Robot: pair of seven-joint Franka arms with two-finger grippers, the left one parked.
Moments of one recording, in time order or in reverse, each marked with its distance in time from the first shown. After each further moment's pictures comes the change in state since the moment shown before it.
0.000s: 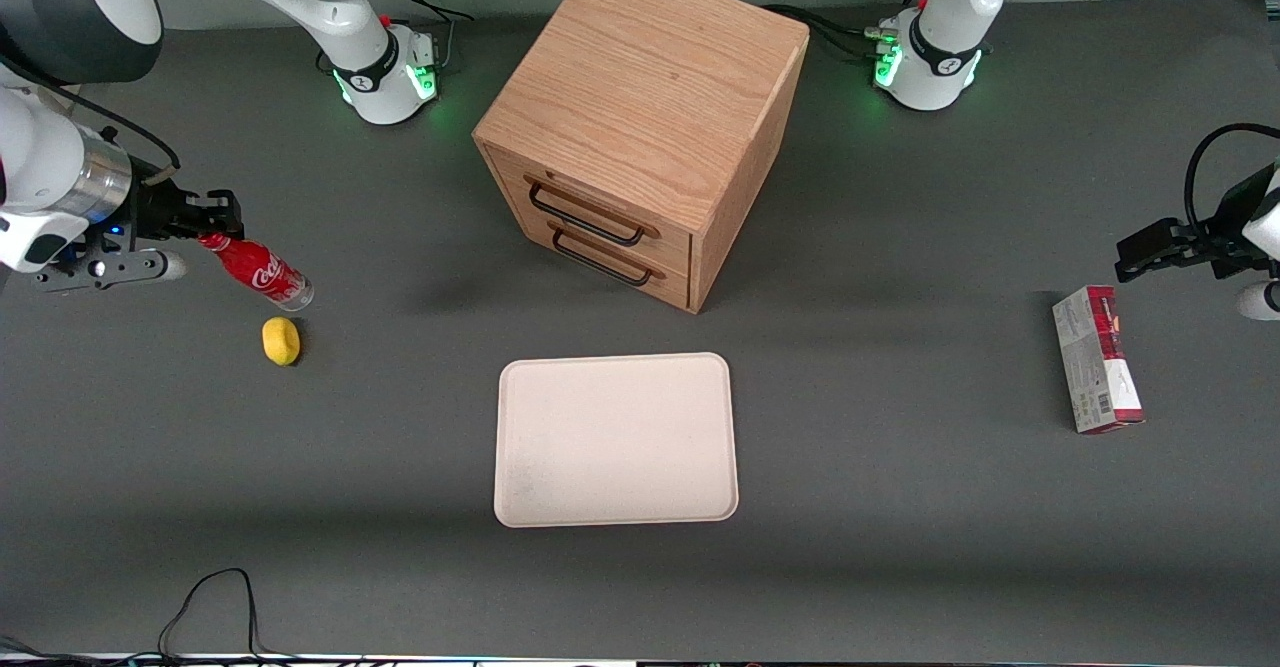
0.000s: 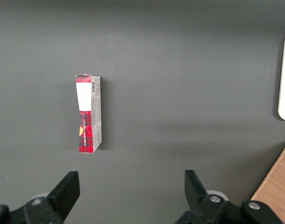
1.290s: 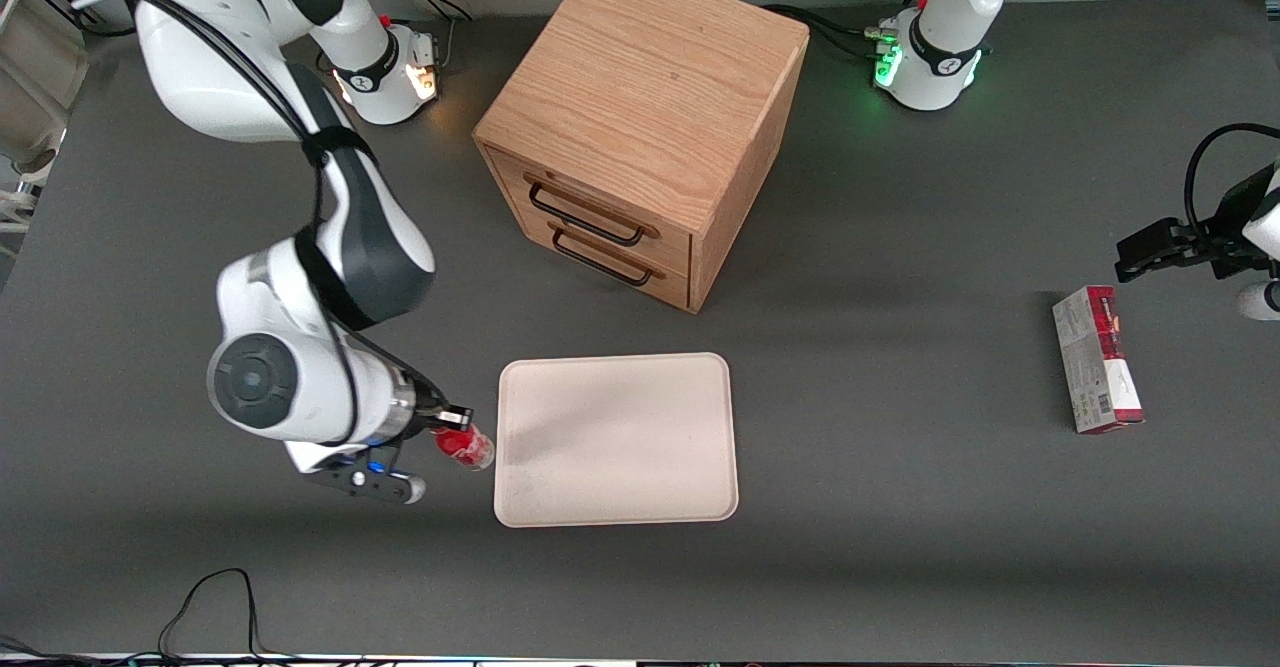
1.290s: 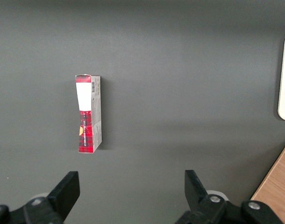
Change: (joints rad) arm 0.231 0.818 0.101 0.775 0.000 0.162 0.658
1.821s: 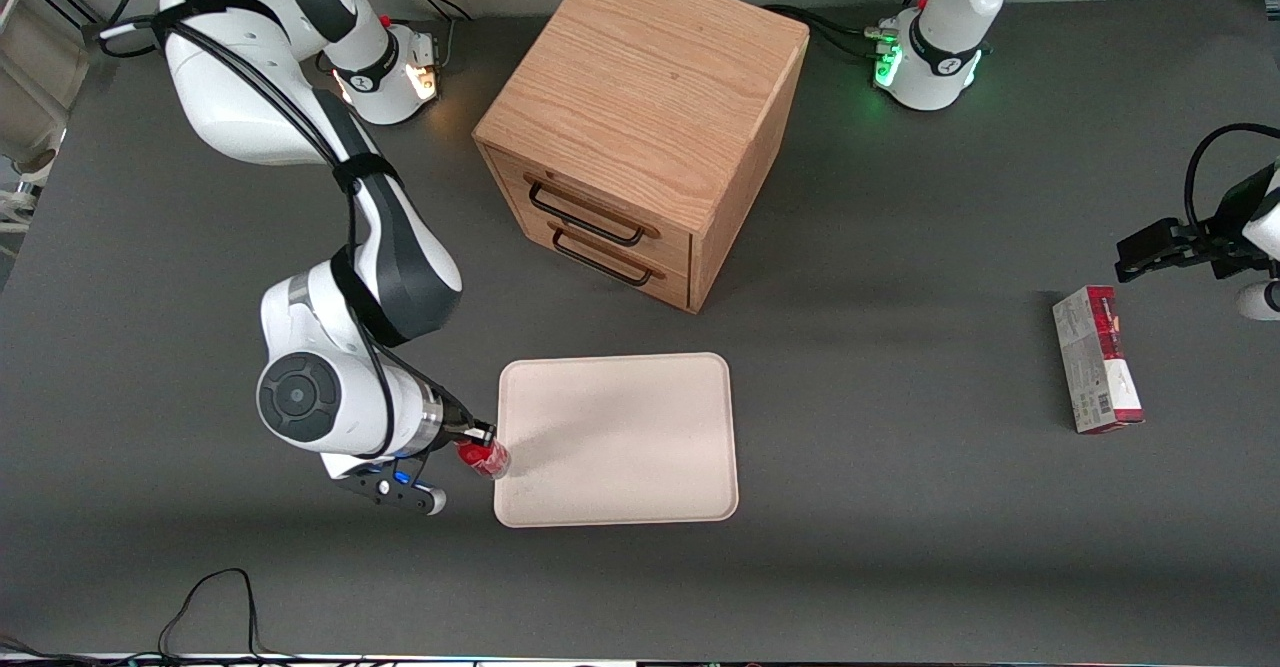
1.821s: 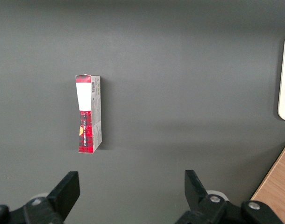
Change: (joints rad) arm 0.010 0.064 0.002 0.014 0.000 0.084 0.076
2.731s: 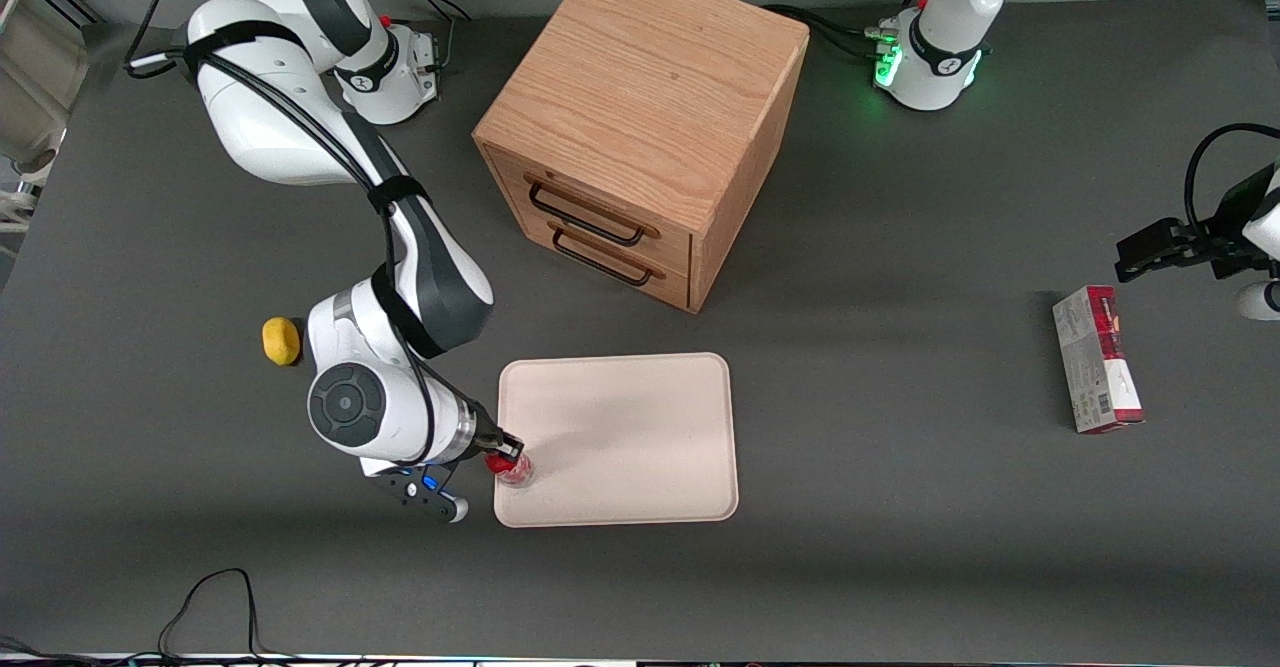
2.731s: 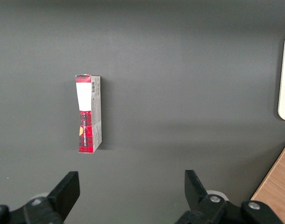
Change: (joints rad) arm 0.020 0.051 0.012 0.005 0.000 0.079 0.167
